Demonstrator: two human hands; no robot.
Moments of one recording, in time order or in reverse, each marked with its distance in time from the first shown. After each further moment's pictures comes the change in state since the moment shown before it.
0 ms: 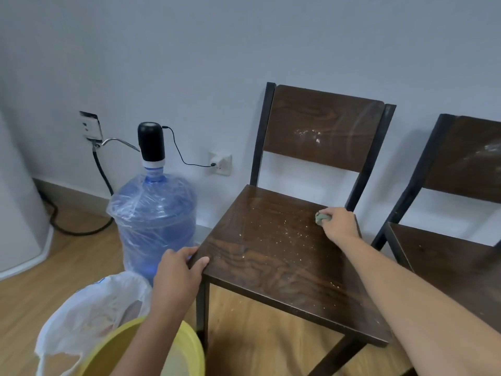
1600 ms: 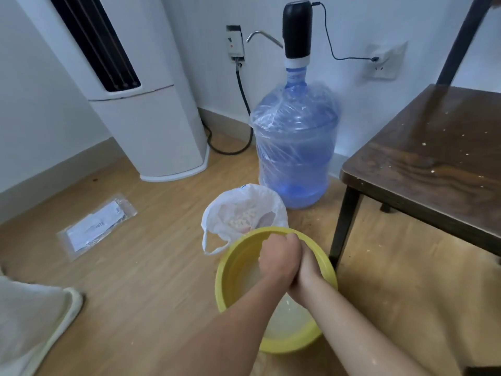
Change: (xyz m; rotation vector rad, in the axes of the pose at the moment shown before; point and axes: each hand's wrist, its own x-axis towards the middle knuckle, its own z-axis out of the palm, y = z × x) left_hand -0.051 -0.154 0.044 -0.041 0.091 -0.587; right_hand -0.299 -0.082 0.327 1.199 -1.091 0.713
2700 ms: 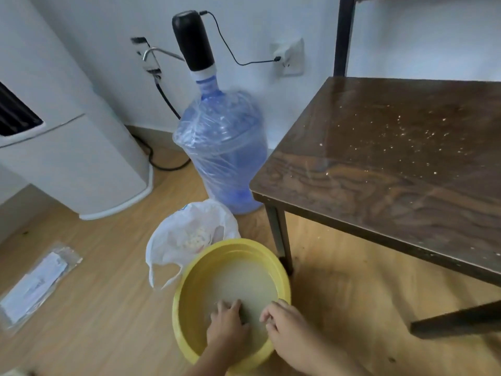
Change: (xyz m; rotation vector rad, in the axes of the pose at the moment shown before) left_hand 0.003 -0.128 0.025 0.920 -0.395 -0.014; right_hand -0.080 0.002 -0.103 -1.395 -0.121 -0.282
